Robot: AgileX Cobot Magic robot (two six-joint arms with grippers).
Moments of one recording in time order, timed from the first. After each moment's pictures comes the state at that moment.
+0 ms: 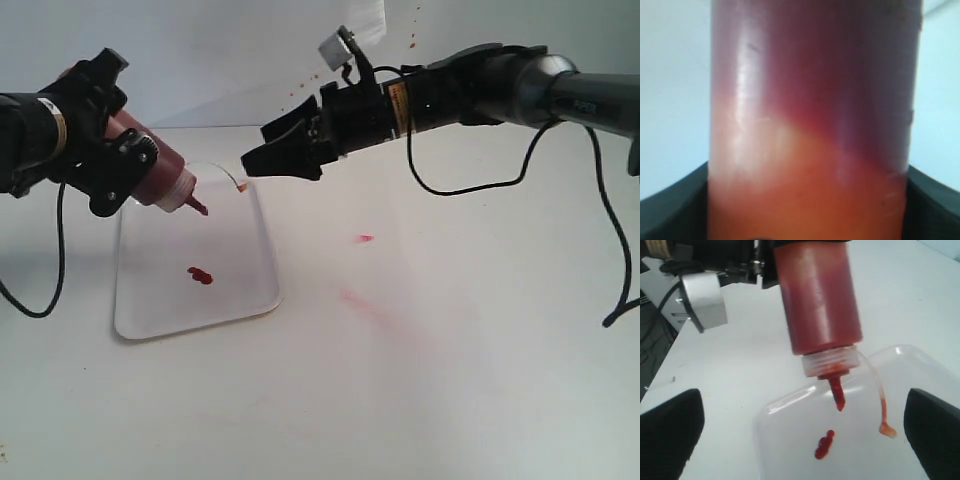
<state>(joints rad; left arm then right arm) -0.27 1.71 -1.02 1.70 0.33 0.41 0.30 2.36 -1.88 -1.75 -1.21 1.57</state>
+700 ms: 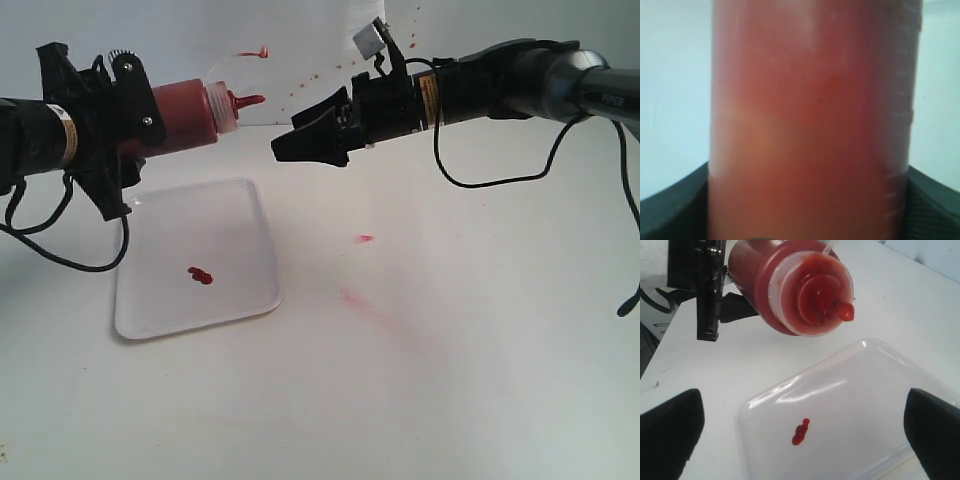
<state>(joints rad) -0.27 1.70 -1.01 1.67 0.18 -0.57 0.23 2.36 -1.88 -1.75 -1.21 1.58</state>
